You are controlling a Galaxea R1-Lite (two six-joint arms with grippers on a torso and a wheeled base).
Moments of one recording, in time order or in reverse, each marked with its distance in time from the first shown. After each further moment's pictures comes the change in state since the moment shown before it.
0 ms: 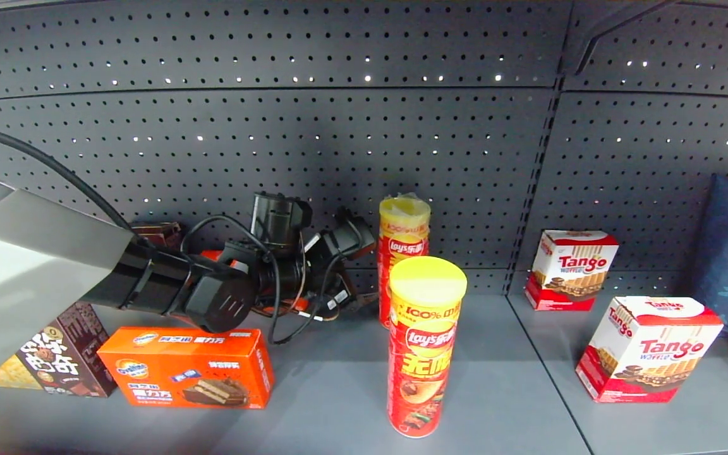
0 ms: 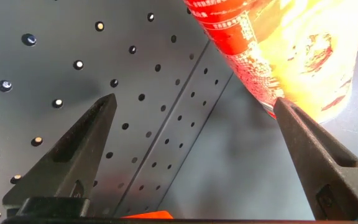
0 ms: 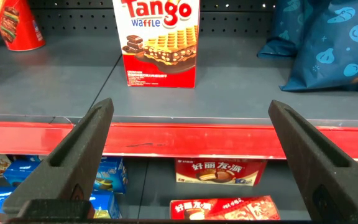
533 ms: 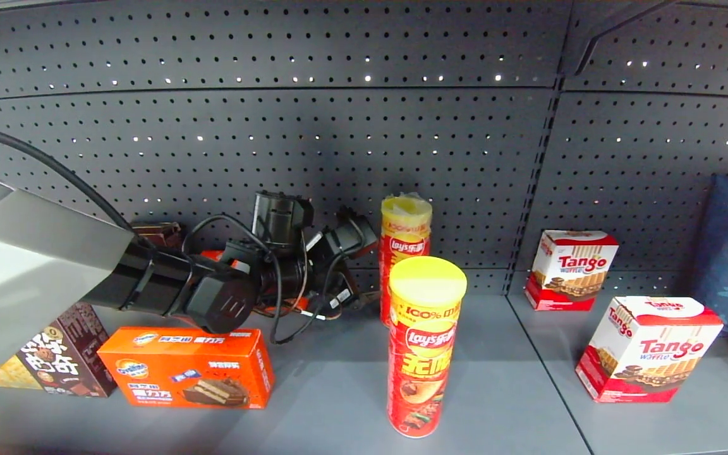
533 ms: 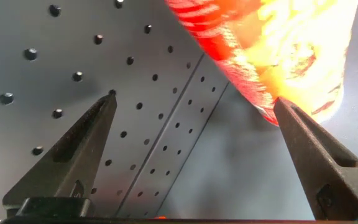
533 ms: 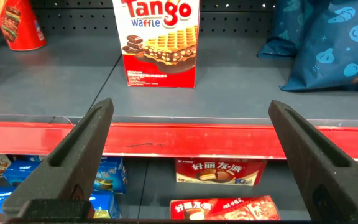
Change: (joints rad) left arm -0.001 -0.004 0.000 -0.015 -0.001 -0.003; right arm 0.000 0.000 0.000 0.000 0.000 0.000
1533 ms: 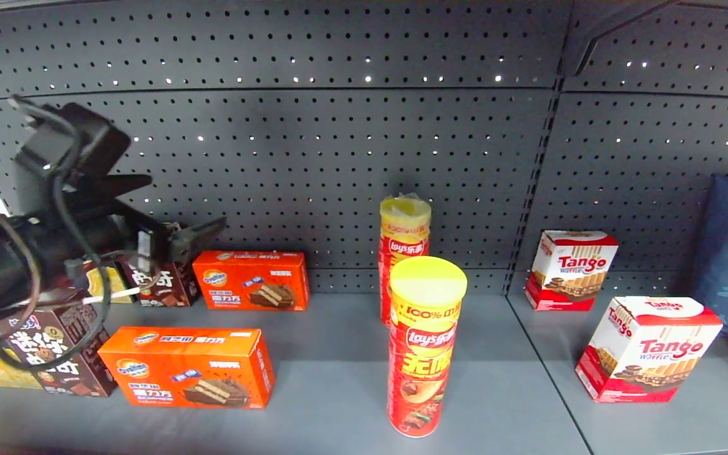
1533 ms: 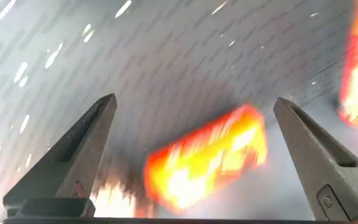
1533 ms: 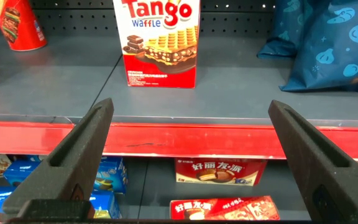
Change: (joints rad) left arm 0.298 -0.690 0.419 -0.016 0.139 -0.343; right arm 0.000 0.000 0.000 0.000 0.000 0.000
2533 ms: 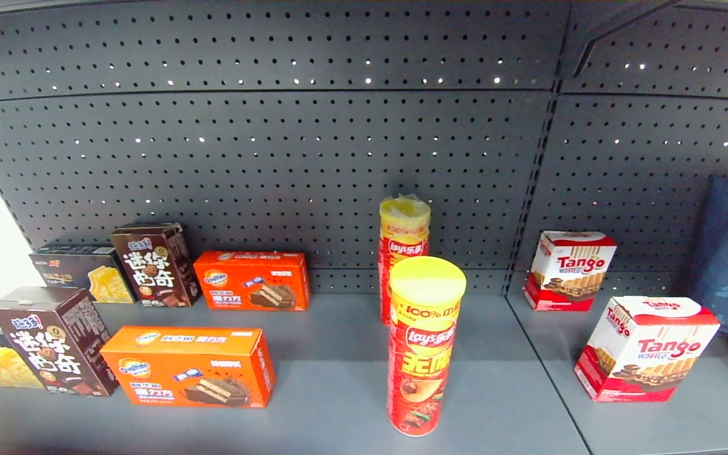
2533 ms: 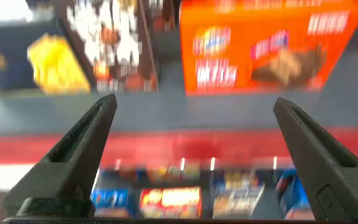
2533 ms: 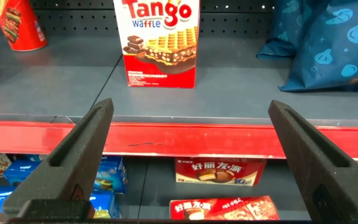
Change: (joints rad) left arm 0.063 -1.045 0.758 0.338 0.210 -0.280; right arm 0.000 0.000 0.000 0.000 0.001 -0.002
